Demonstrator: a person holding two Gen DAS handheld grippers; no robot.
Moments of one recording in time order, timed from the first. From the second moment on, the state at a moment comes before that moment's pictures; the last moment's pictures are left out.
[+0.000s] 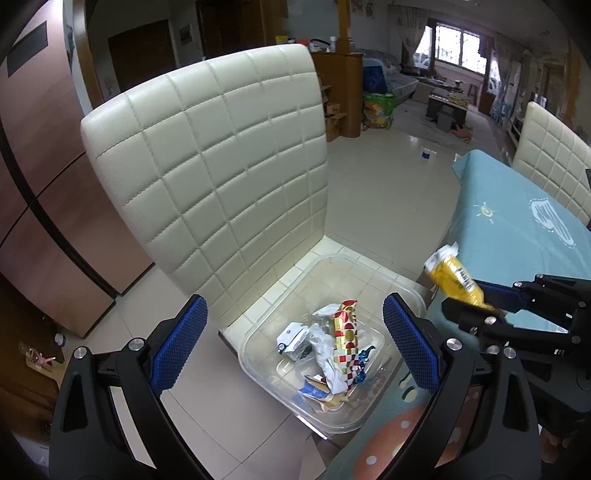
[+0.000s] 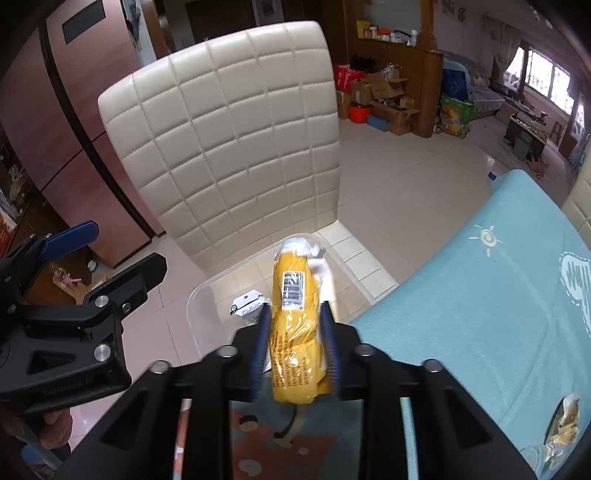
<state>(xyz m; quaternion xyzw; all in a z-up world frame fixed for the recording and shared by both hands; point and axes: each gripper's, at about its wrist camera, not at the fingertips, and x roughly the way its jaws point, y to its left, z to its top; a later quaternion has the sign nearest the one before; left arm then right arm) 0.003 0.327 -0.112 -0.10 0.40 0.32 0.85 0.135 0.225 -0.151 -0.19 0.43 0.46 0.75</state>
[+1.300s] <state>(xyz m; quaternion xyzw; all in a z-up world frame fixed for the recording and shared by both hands) 0.097 0.090 -0.114 0.00 0.43 0.02 0.90 0.154 -0.088 -0.159 -0.05 0.50 0.16 0.85</state>
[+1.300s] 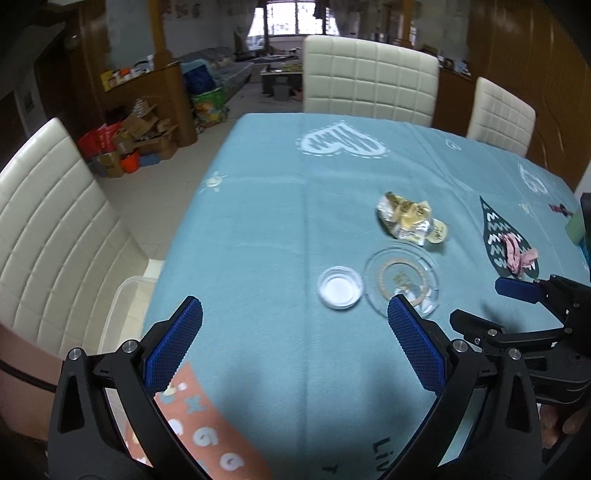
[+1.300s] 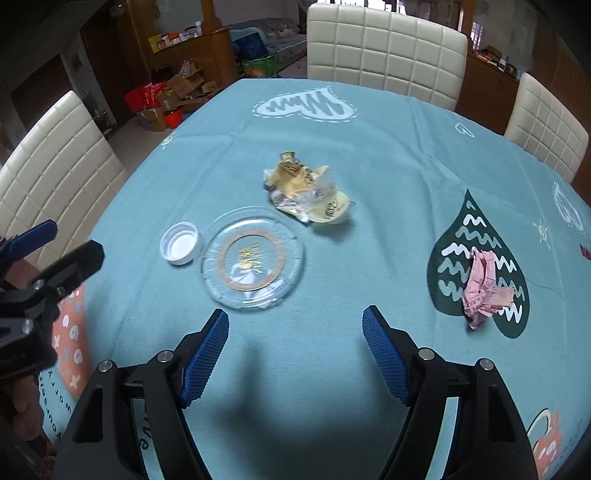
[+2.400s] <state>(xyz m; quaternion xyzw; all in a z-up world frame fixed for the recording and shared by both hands) 0.161 0.086 -0.176 0.01 0.50 -0.01 0.87 0.188 -0.064 -0.197 -0.10 0.45 0.22 0.86</state>
